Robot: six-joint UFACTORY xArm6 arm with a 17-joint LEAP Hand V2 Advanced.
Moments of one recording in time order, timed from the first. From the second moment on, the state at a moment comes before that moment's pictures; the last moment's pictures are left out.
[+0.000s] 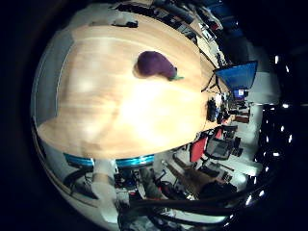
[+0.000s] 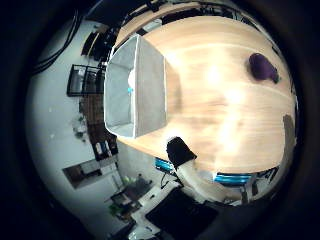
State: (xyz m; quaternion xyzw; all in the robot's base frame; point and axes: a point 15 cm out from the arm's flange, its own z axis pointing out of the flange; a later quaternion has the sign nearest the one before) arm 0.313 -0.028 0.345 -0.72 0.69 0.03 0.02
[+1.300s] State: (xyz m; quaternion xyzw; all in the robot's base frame) arm 0.351 -0.107 0.331 -0.69 0.72 0.03 0.00
